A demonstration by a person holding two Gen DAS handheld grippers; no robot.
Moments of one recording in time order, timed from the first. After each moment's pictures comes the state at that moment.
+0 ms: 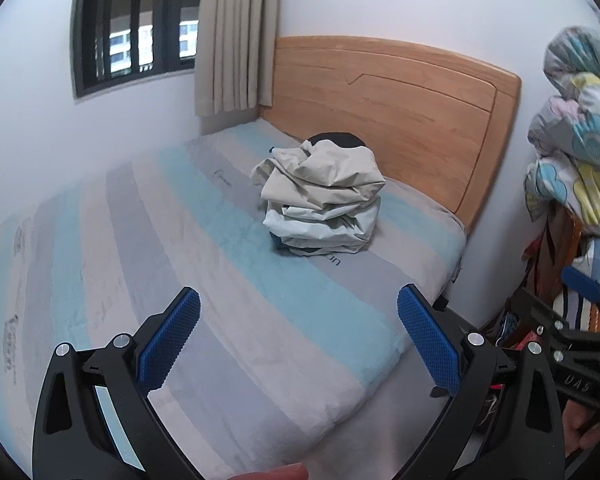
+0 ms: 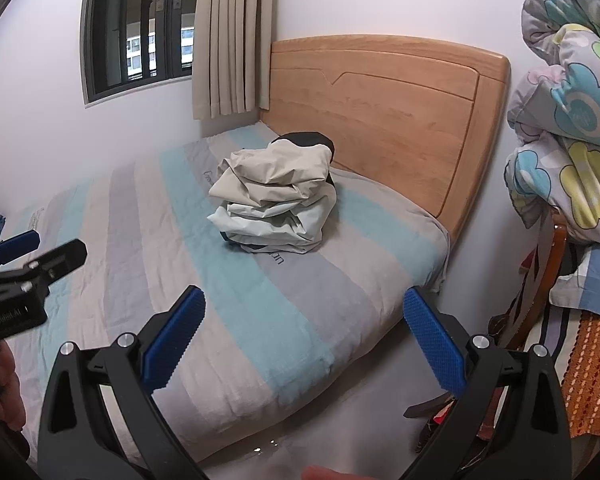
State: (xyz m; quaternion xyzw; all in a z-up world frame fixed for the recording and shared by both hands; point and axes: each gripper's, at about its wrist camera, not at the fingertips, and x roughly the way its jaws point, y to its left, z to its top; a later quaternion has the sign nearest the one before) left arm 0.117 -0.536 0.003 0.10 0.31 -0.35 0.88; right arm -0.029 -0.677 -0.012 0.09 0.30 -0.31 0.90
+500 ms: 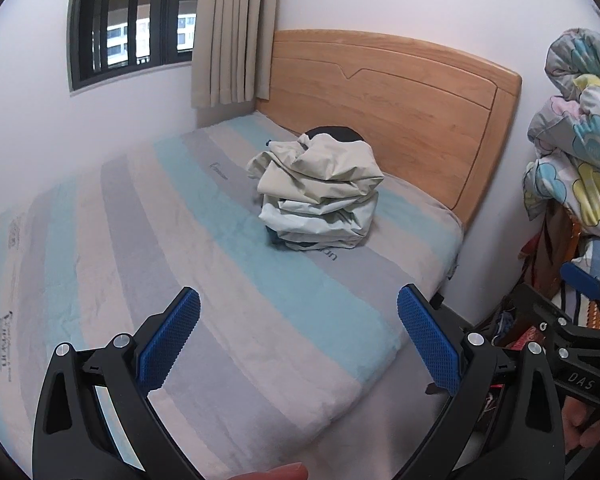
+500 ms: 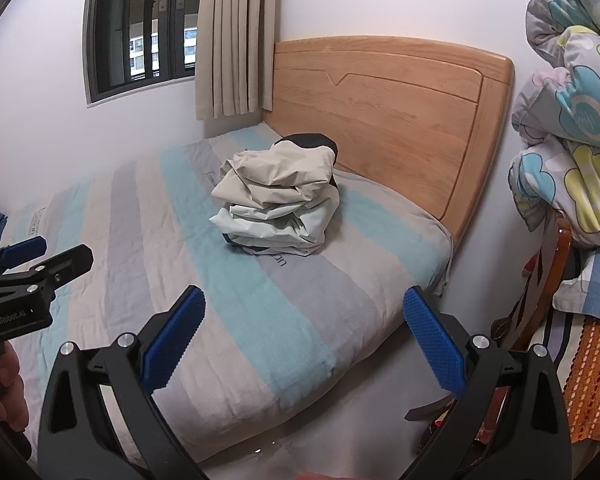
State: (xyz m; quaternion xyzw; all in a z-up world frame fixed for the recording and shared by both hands) left arm 0.122 -0.537 -0.003 0.10 0.32 -0.36 0.87; right arm -0.029 -0.672 -0.013 0.08 0.29 -0.31 0.90
